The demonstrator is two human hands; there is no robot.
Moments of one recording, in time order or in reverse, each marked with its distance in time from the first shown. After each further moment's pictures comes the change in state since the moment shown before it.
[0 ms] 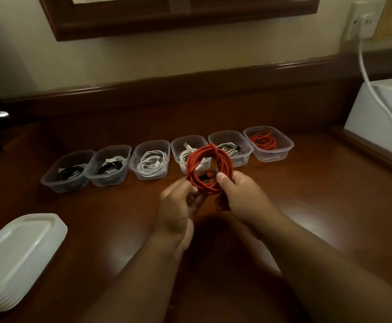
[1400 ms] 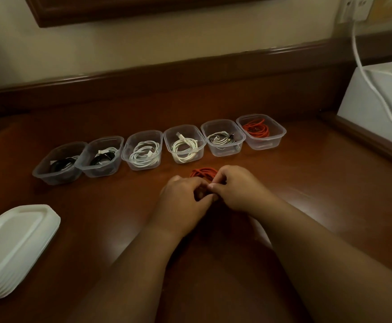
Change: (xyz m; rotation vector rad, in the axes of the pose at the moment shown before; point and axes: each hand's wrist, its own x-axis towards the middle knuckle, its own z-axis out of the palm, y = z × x) left_hand 0.002 -0.014 -0.017 1.433 -0.223 0.495; right_hand 0.014 0.015 -0.018 -0.602 -0.089 -0.050
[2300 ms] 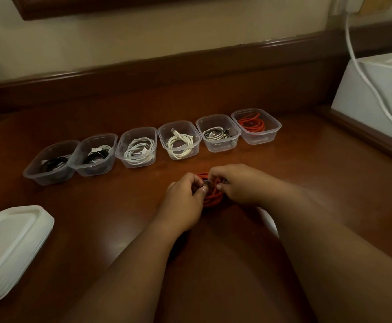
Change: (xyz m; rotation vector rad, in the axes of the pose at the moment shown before) left_hand 0.008 -0.013 0.026 -0.276 -0.138 -0.279; right_hand 0.005 0.013 -0.018 -0.304 -0.235 -0.199
